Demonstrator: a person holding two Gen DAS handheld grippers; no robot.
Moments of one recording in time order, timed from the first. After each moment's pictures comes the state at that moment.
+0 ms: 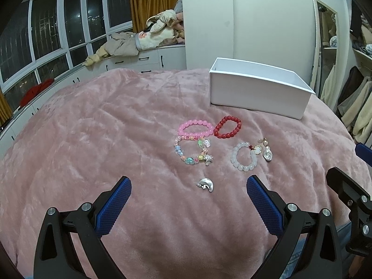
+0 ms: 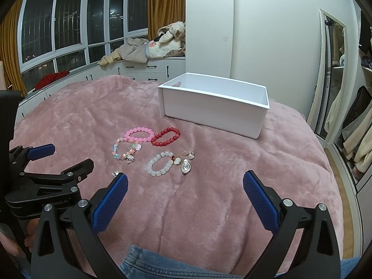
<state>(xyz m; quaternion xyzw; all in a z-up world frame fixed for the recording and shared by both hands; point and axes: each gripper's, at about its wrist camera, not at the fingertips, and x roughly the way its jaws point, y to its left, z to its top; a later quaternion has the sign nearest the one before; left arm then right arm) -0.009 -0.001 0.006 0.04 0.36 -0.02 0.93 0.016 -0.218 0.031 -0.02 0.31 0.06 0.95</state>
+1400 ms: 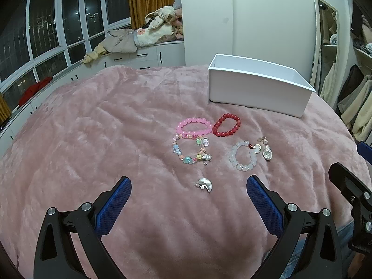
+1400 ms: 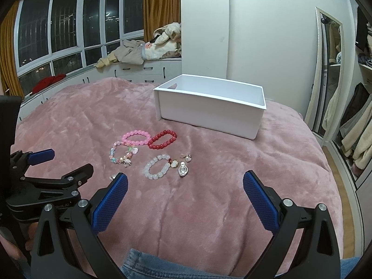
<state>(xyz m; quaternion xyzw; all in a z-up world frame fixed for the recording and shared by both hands) -0.001 -0.003 0.005 0.03 0.37 -0.02 0.93 0.023 -0.218 0.033 -0.01 0.31 0.05 0.95</state>
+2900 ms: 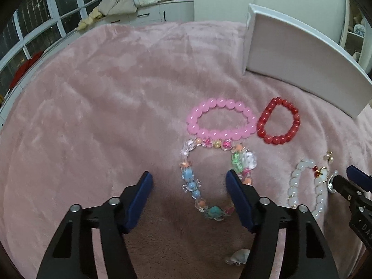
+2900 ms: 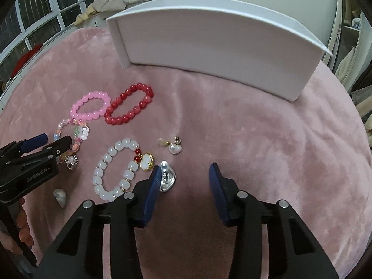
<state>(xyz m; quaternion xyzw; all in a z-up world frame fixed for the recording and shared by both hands) 0.151 0.017 -0.079 0.02 0.49 0.00 0.87 0.171 -0.220 -0.065 0.01 0.49 0.04 0.87</state>
